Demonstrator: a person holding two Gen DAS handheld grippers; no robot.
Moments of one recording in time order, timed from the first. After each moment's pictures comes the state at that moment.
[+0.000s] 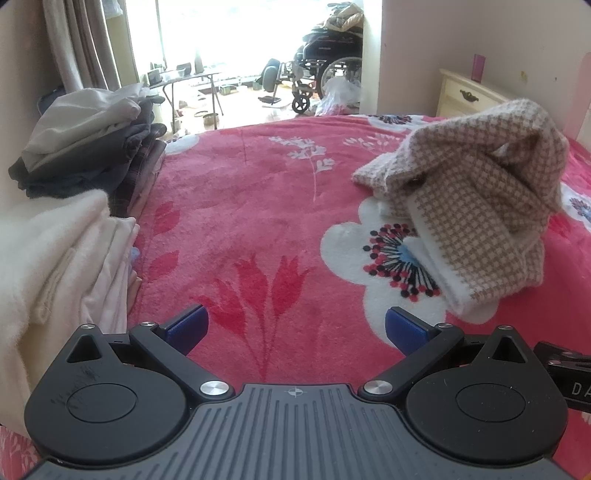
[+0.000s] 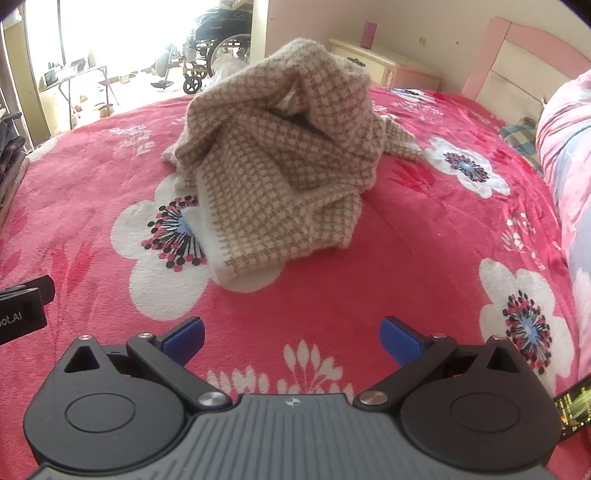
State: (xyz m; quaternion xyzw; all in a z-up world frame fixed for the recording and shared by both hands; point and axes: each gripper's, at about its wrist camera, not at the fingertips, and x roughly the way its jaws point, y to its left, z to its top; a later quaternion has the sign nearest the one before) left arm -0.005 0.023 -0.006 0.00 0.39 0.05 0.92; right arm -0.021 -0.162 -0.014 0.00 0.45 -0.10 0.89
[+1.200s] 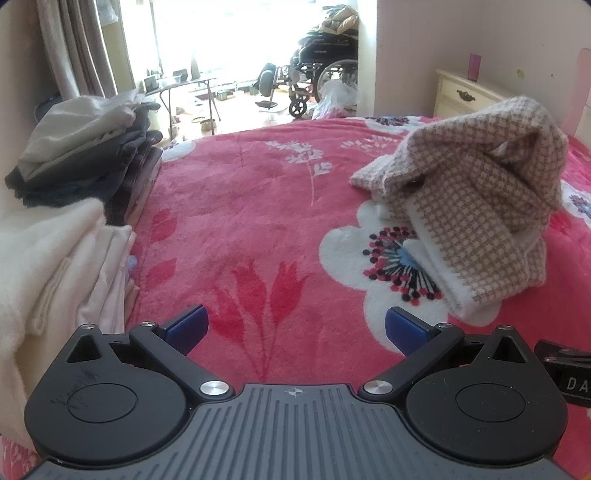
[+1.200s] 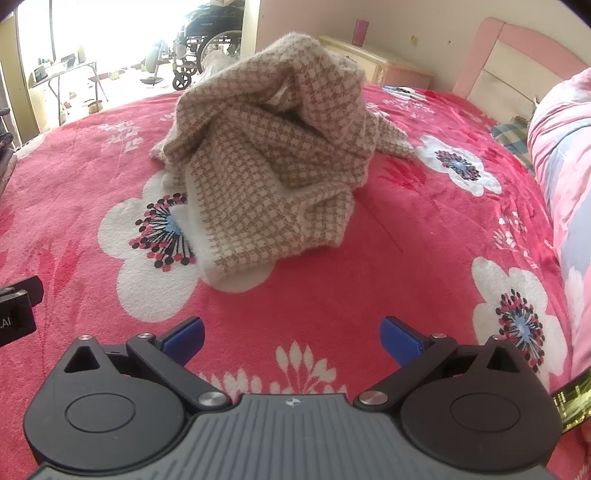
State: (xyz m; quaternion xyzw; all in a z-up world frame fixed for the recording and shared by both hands) left arm 0.003 0.020 -0.007 0.01 0.38 0.05 0.92; right arm -0.014 -0.162 -0.020 -0.01 0.45 -0.12 0.88
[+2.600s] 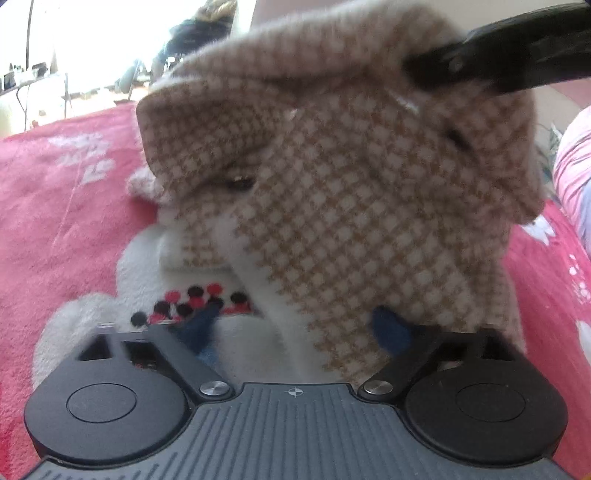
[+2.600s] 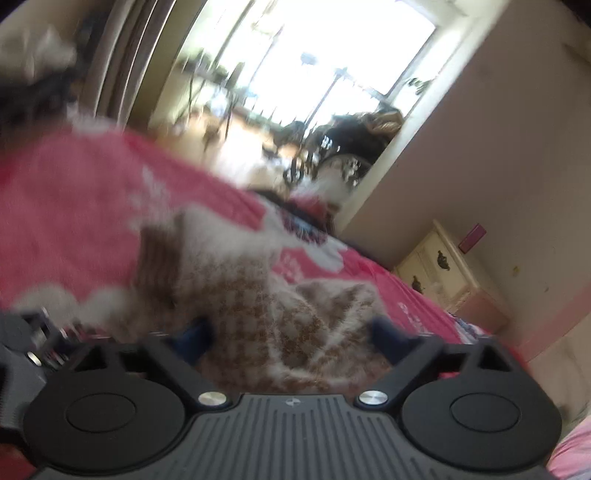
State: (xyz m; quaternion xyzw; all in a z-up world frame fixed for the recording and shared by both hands) left arm 0.163 -0.083 -0.118 -0.04 0.36 -0.18 0.91; right arm 0.181 -0.191 0.006 -0.31 0.28 0.08 0.91
